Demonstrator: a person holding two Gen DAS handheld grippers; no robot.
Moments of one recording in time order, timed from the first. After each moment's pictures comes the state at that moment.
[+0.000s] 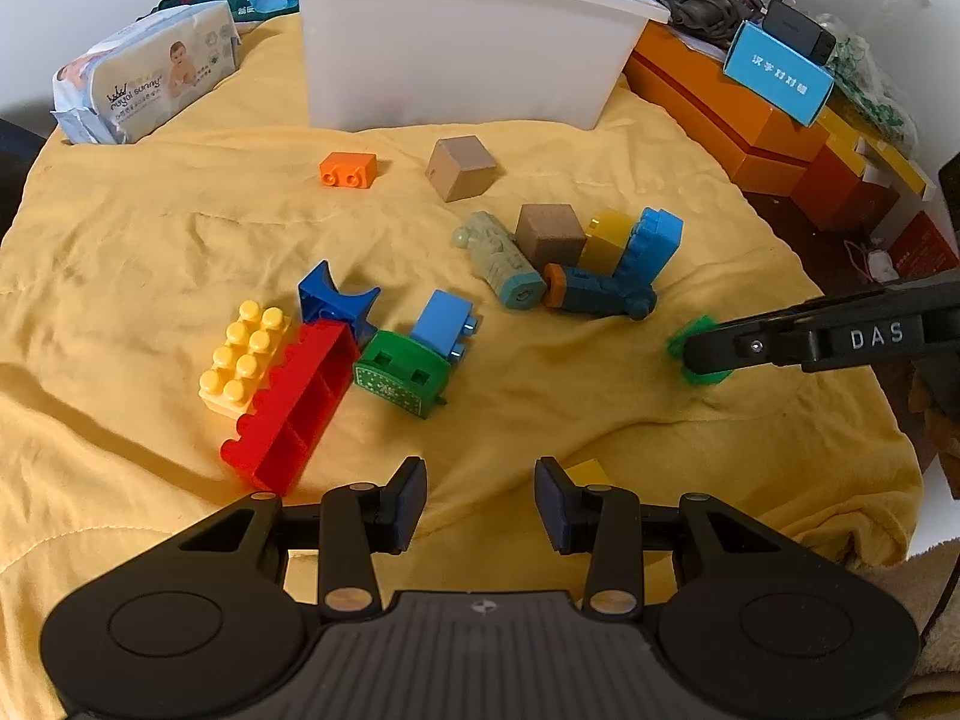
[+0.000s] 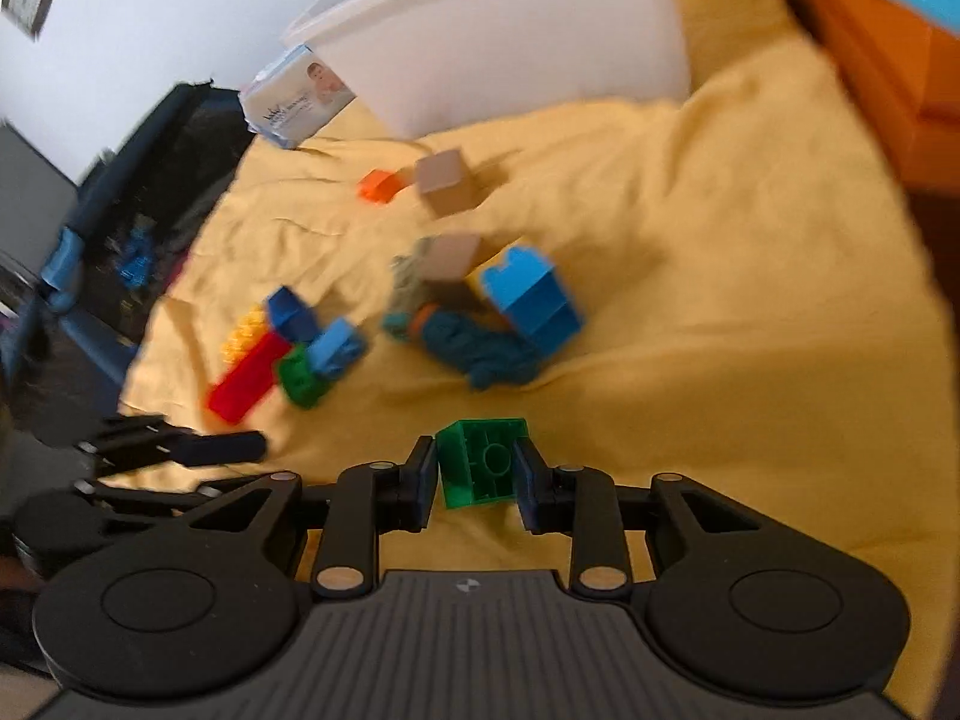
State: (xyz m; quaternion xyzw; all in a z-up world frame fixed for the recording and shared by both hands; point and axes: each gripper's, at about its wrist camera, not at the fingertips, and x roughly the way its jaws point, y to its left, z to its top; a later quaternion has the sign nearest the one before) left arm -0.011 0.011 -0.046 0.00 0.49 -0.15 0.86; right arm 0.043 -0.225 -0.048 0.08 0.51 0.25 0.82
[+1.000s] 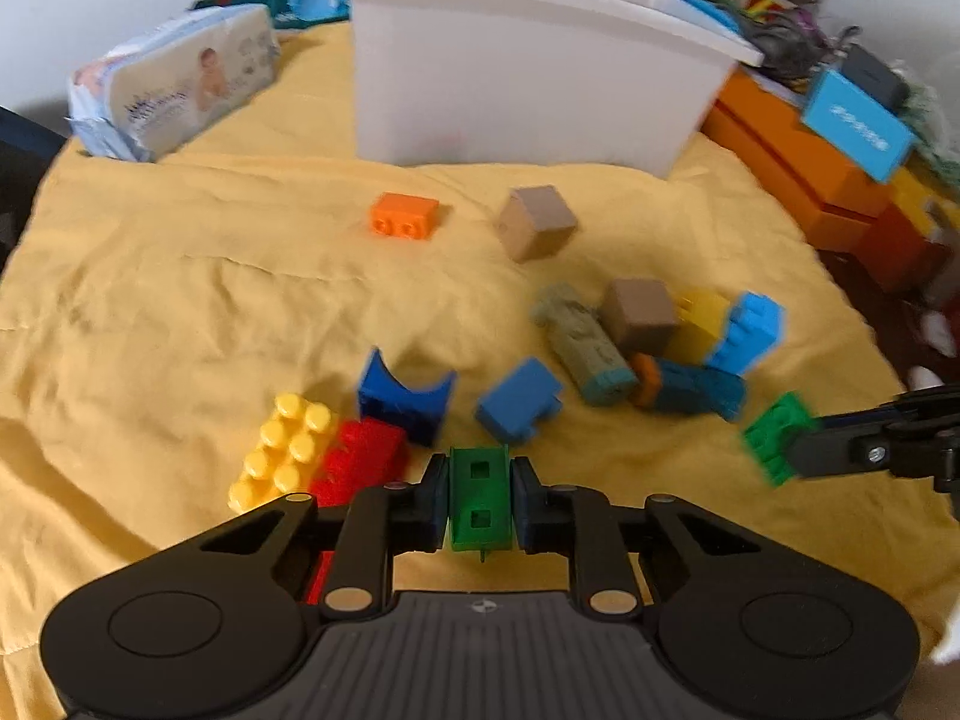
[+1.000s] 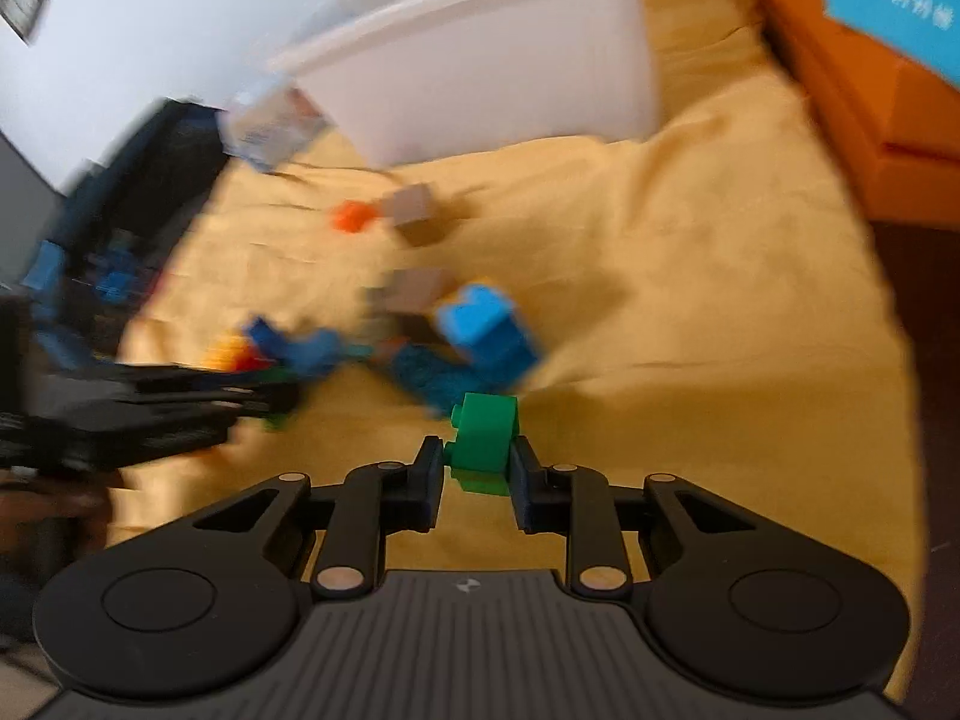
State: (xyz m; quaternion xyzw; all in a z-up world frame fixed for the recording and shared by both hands) left arm 0.036 0.023 -0.054 -0.02 0.49 -0.12 0.86; right arm 0.049 -0.237 -0.043 0.11 0.50 0.26 0.82
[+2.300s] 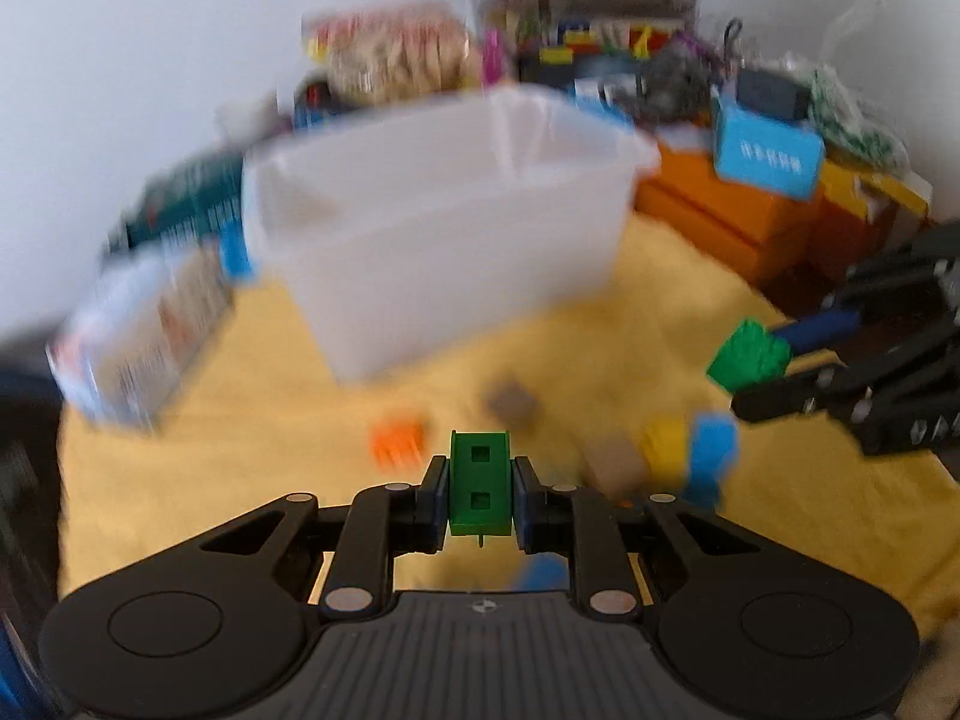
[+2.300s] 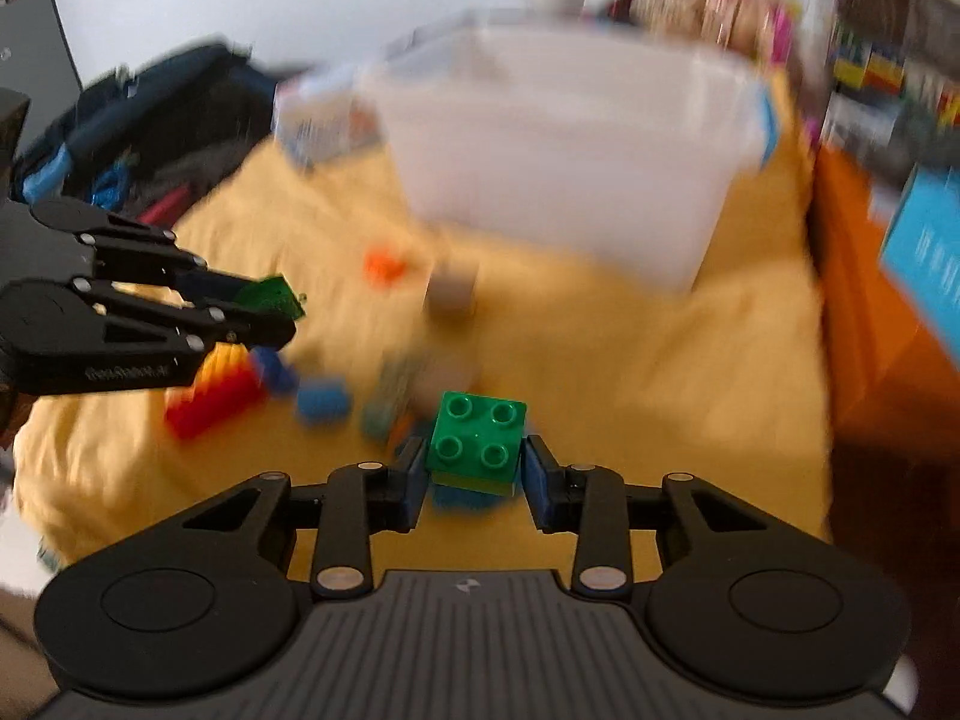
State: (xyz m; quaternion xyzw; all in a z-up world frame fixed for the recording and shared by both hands) left arm 0.076 0.001 0.029 0.13 0.37 -0.17 0.90; right arm 0.061 -0.200 0.012 -0.08 0.42 0.25 0.87
